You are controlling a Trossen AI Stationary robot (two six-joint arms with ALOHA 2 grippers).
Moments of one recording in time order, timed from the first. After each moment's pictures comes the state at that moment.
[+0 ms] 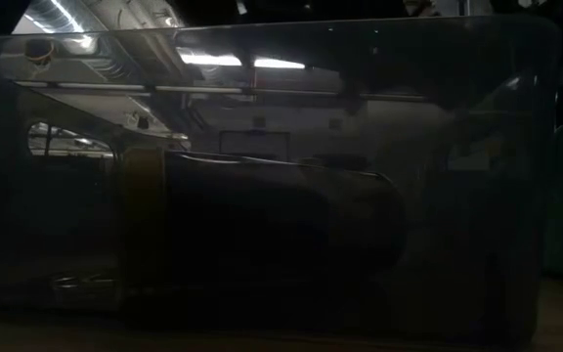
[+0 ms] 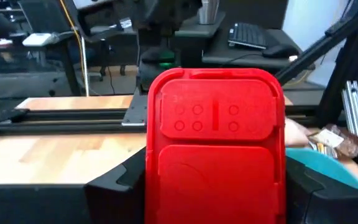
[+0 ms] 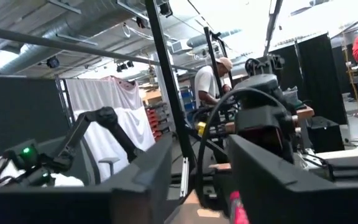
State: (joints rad) left arm -0.06 2.03 1.34 0.53 -0.03 0.01; right arm 0.01 0.36 0.15 0.58 -0.33 0.36
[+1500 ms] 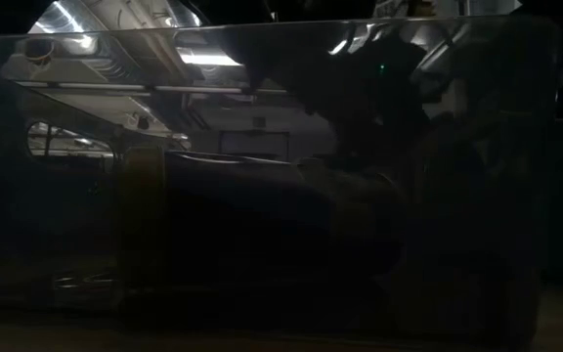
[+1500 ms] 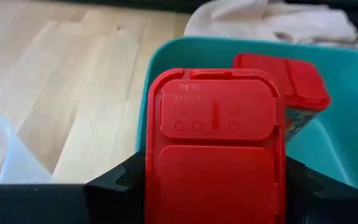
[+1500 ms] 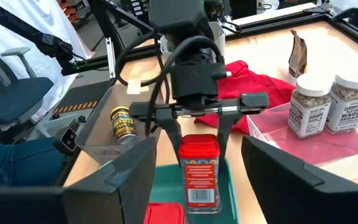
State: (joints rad) left arm -0.07 2.16 1.50 0.08 -0.04 -0.12; right arm 0.01 0.38 0.56 -0.51 -0.17 0.20
